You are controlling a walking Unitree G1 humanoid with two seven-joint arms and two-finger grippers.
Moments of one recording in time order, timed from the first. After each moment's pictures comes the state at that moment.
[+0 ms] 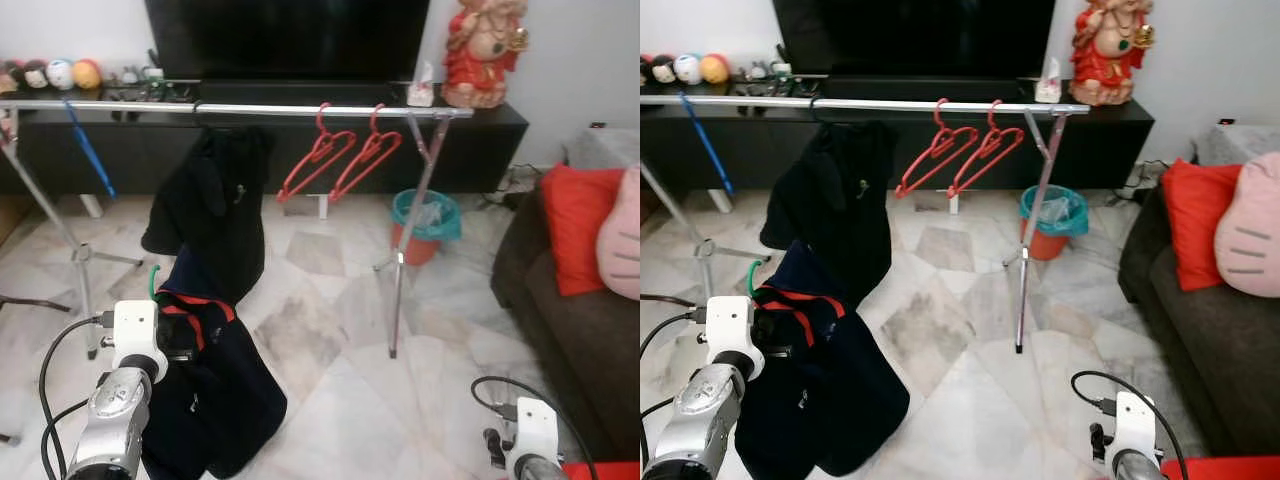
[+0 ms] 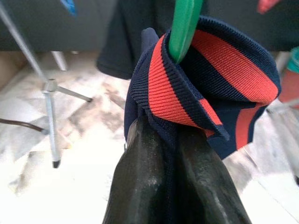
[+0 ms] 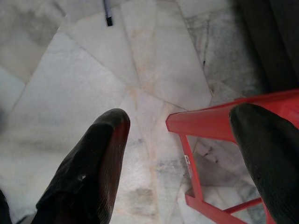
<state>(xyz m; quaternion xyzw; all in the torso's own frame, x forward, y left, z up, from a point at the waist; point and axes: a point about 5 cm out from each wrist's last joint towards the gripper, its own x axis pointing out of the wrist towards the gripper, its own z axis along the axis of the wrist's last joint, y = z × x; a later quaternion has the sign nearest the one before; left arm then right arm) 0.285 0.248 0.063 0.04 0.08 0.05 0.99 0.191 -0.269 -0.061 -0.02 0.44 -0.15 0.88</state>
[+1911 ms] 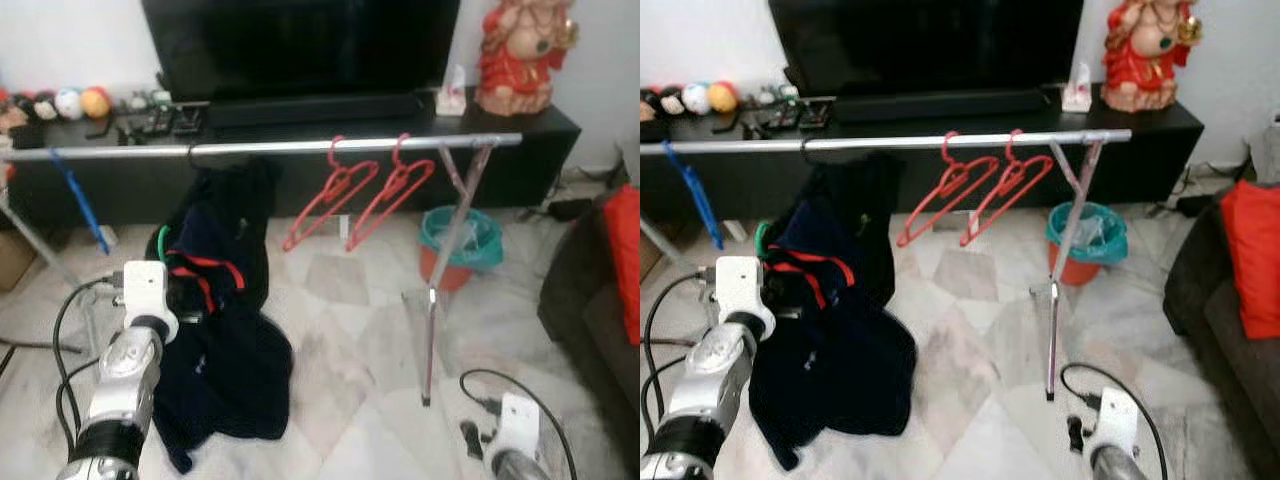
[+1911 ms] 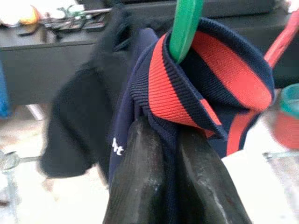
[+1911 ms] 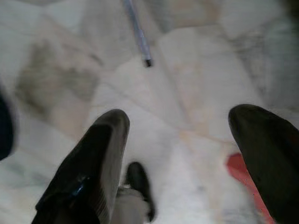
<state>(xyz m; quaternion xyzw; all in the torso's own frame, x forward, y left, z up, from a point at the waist) 0.320 0.220 0.087 0.02 0.04 0.00 1.00 0.188 -0.260 -0.066 0.07 0.43 -0.18 0.88</state>
